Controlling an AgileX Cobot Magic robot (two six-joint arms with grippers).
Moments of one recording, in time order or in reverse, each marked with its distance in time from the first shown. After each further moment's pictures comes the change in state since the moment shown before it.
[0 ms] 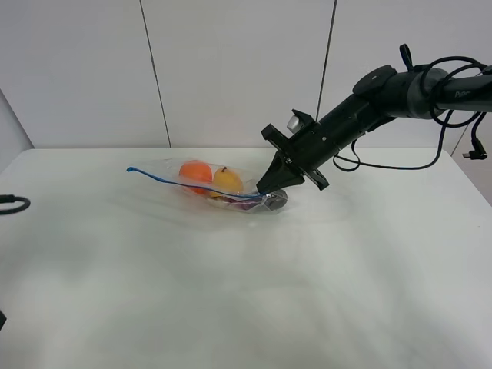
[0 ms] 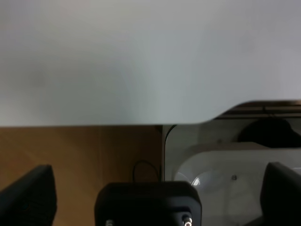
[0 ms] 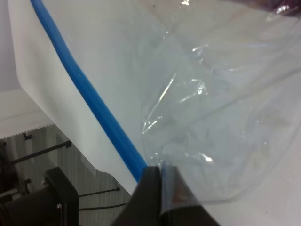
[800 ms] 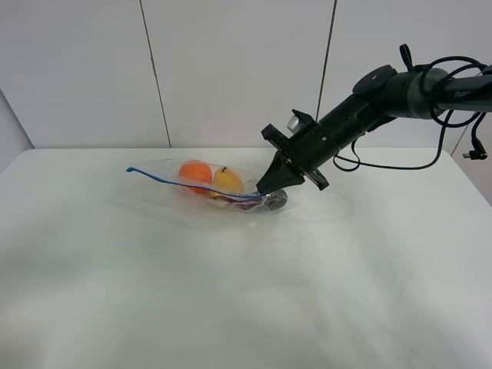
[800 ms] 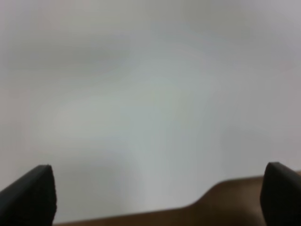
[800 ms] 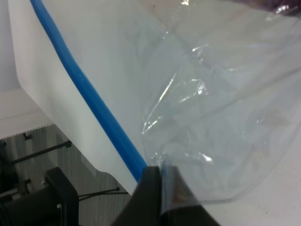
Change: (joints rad) left arm -0.109 -0.656 0.044 0.000 -0.032 -0.010; right arm 0.000 0.000 0.000 0.000 0.000 0.000
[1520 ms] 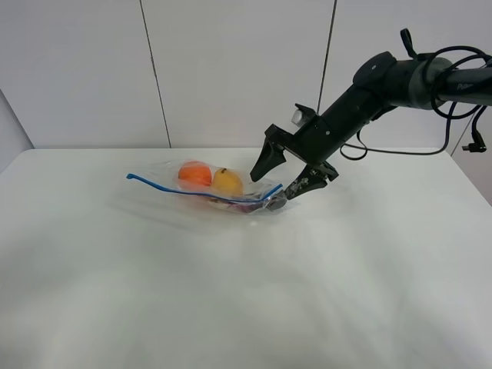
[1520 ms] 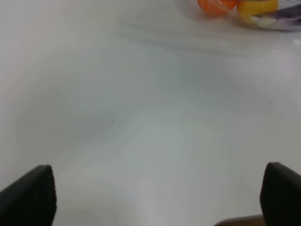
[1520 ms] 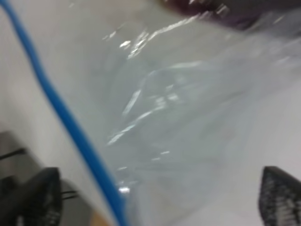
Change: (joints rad) left arm 0.000 -0.212 0.010 0.000 0.003 0.000; right arm 0.000 0.000 -0.099 -0.205 0.001 0.089
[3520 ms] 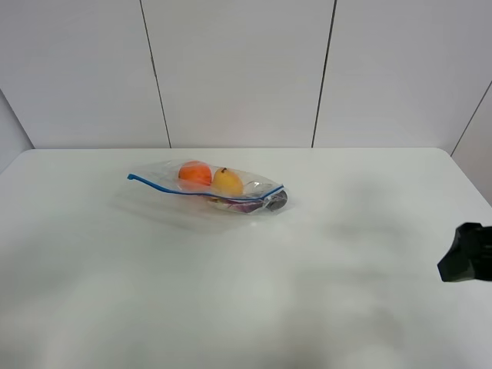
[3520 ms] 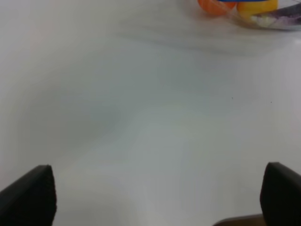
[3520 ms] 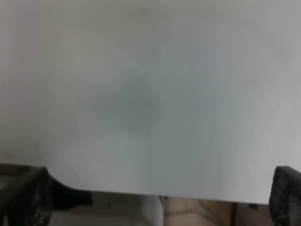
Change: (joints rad) left arm 0.000 0.000 0.000 0.000 0.001 0.000; right arm -0.183 -1.269 1.029 -0.616 -0.107 0.263
